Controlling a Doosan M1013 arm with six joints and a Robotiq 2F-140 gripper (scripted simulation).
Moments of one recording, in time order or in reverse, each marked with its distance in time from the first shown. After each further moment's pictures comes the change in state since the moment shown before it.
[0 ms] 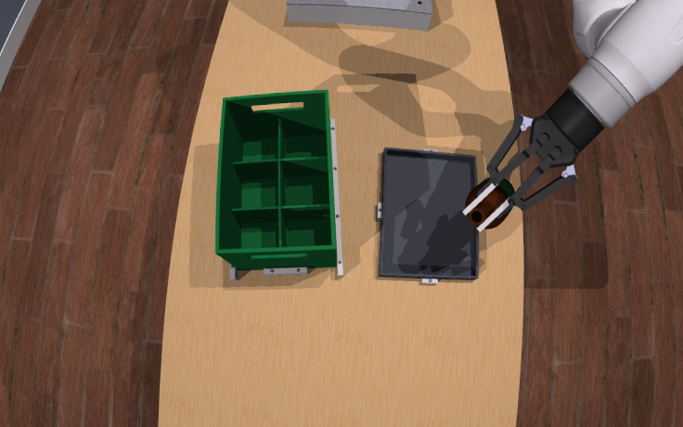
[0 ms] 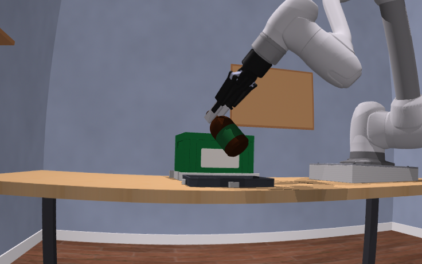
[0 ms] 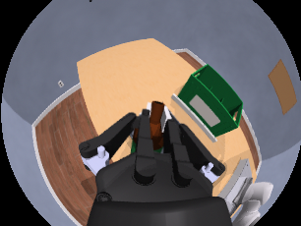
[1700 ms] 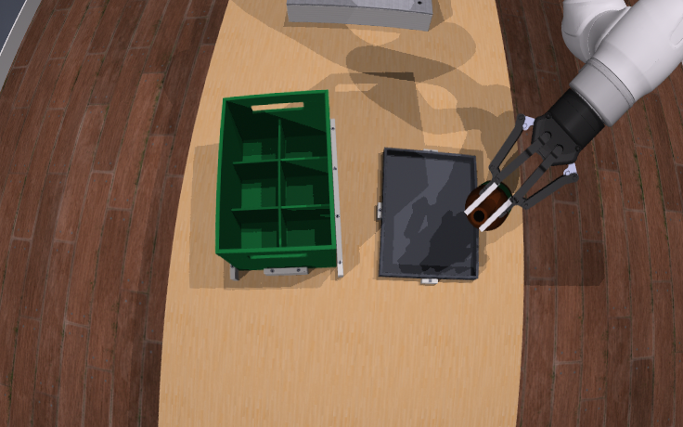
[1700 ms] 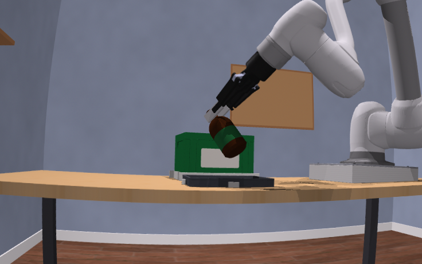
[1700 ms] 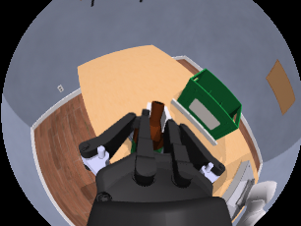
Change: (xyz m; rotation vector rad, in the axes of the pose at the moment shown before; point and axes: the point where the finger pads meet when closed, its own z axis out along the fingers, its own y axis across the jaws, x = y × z) arm -0.001 -0.002 -0.002 0.007 0.083 0.002
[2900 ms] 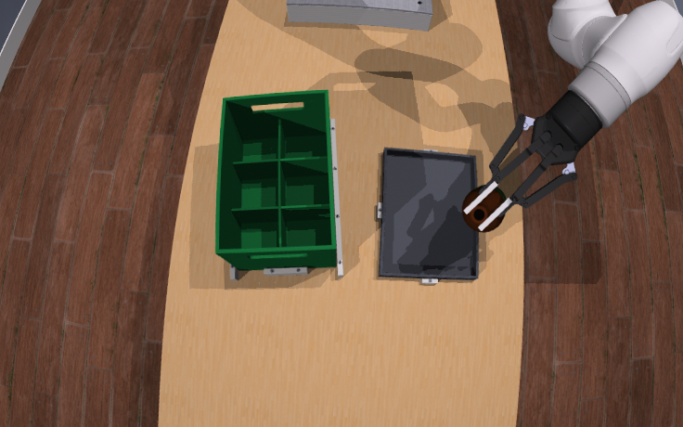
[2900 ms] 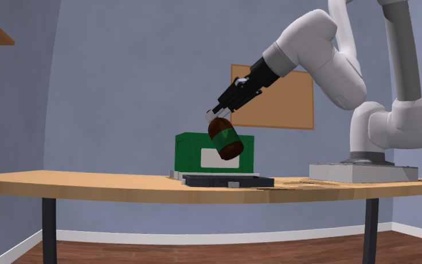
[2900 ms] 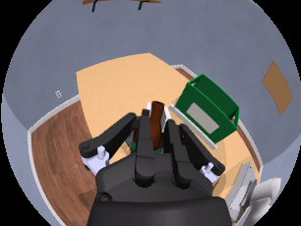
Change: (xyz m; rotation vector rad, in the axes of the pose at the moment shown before) arm -0.002 0.001 0.001 -0.007 0.106 -0.002
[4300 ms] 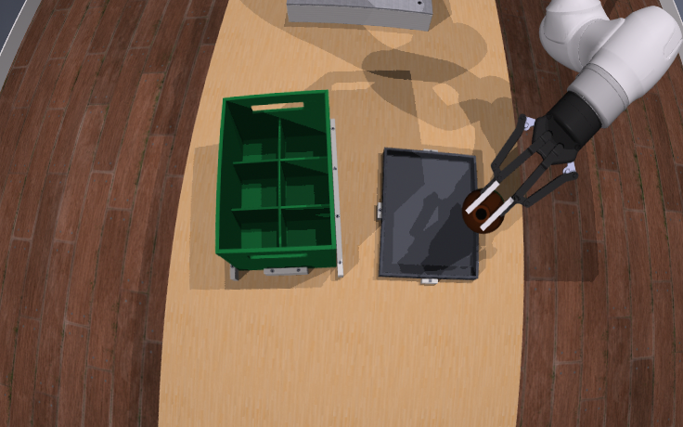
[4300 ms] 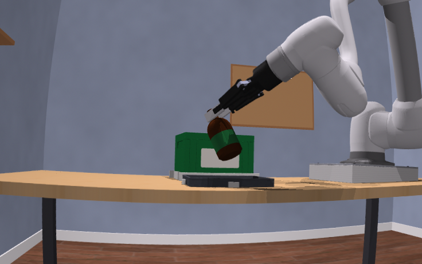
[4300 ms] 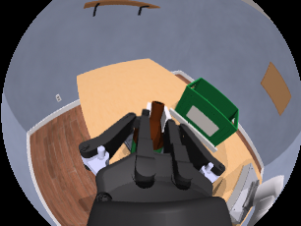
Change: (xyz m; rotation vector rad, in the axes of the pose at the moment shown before) arm -0.001 -0.001 -0.002 0.006 0.068 0.002
